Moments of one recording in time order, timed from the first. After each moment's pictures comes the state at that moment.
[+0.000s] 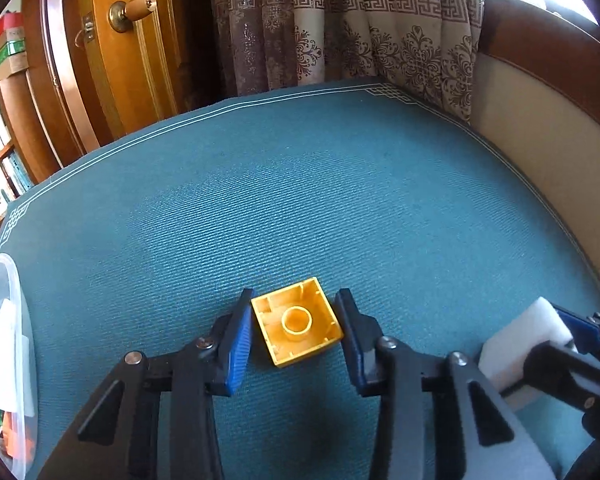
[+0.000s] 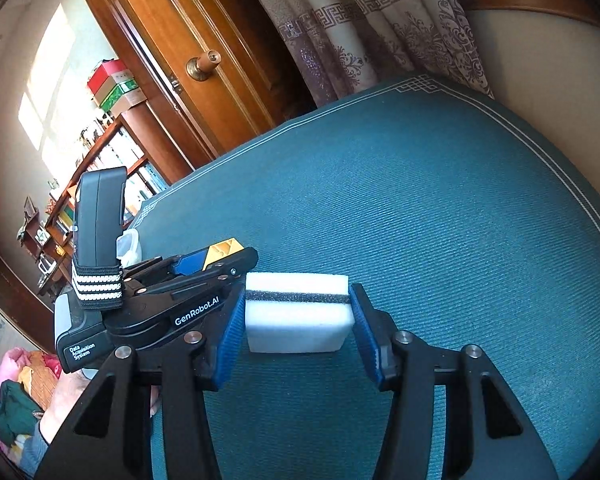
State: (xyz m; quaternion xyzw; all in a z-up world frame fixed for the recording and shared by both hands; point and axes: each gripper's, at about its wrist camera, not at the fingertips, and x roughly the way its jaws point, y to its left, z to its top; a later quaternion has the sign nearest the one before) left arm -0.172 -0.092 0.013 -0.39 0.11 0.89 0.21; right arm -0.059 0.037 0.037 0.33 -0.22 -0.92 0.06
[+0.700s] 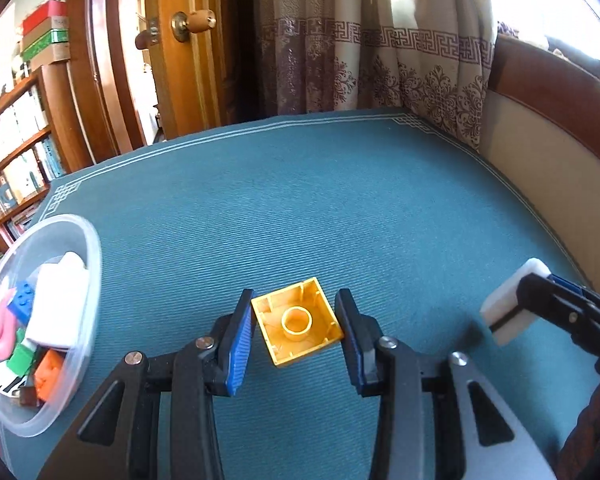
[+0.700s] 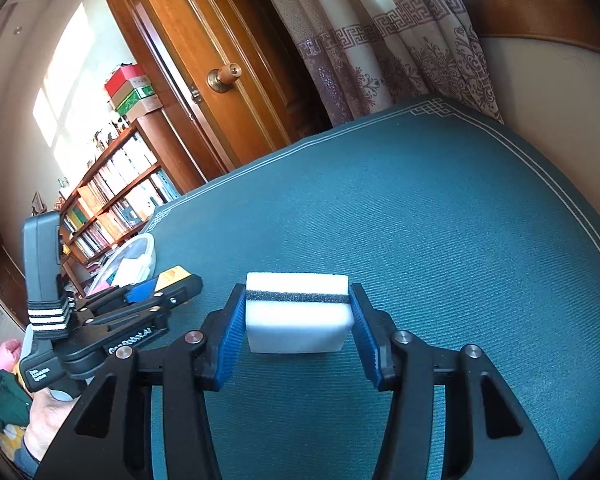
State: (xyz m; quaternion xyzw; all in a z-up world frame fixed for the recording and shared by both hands) left arm -0.129 -0.156 0.041 -0.35 0.07 0.92 0.18; right arm -0.046 0.026 0.051 0.29 -0.20 -0.93 0.08
